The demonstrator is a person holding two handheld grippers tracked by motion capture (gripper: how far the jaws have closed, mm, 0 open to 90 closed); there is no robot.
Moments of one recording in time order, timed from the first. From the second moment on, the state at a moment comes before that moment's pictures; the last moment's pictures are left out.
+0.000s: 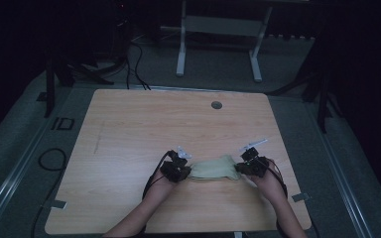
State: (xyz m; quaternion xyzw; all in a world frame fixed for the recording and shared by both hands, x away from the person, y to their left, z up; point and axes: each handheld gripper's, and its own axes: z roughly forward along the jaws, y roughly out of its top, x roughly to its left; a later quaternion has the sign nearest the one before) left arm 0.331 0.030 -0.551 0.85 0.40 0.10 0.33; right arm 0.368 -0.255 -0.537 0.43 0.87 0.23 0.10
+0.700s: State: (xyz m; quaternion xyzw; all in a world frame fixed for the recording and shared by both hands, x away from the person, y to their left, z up) left arm 0.359 0.081 -0.553 0.84 0.42 0.12 0.32; right arm 0.380 -0.203 -0.539 0.41 0.87 0.24 0.09
